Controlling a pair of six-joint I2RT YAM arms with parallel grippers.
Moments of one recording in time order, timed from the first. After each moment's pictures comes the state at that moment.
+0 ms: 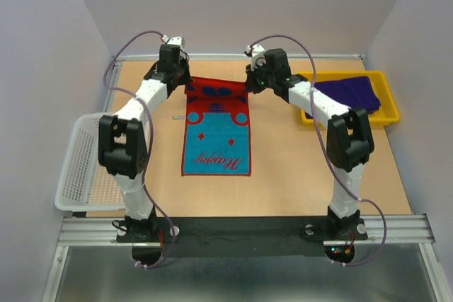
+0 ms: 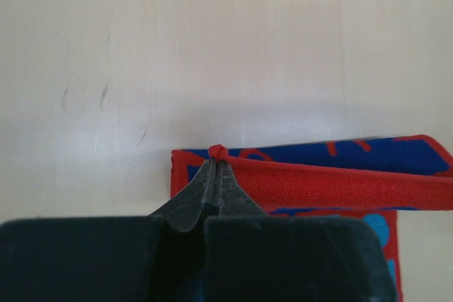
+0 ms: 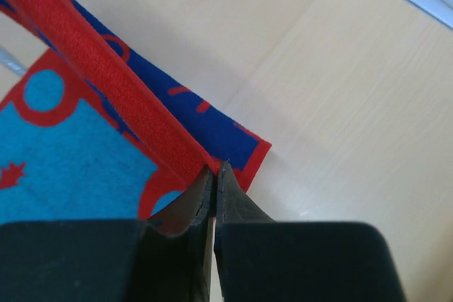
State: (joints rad) left arm -0.22 1.93 1.57 -0.26 -0.03 -0.28; right arm 0.42 2.05 1.67 -0.19 -0.20 -0.11
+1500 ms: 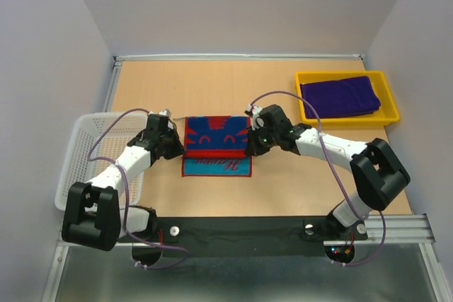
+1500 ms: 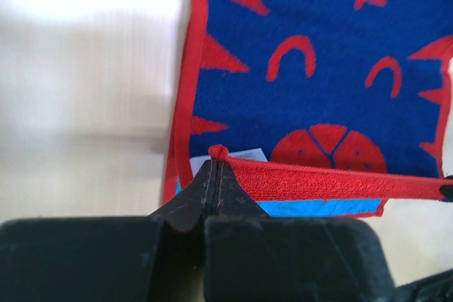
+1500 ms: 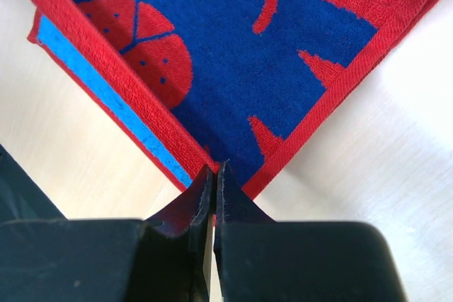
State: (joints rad) left arm -0.22 1.22 0.65 -0.33 0.11 -0.56; right arm 0.66 1.56 0.93 -0.20 -0.26 0.25
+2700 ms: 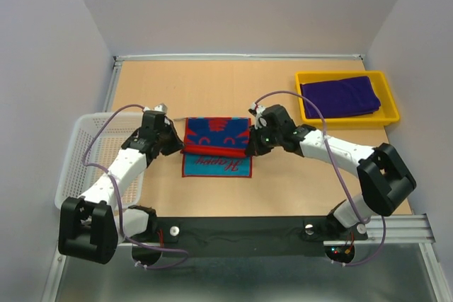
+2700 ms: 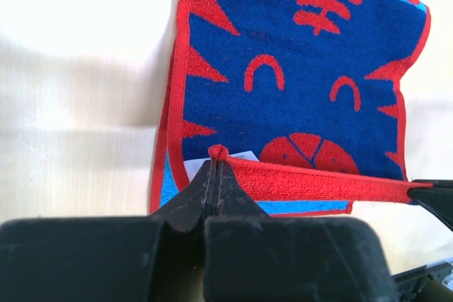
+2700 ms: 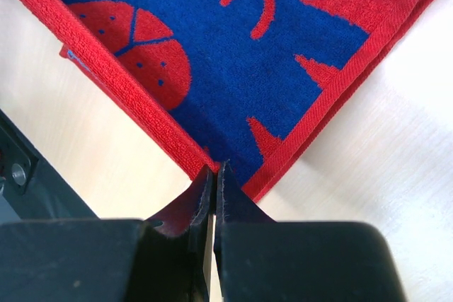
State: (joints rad) left arm -0.22 1.12 0.68 -0.40 0.11 -0.60; right arm 0.66 1.51 0.91 -0.21 -0.27 0.35
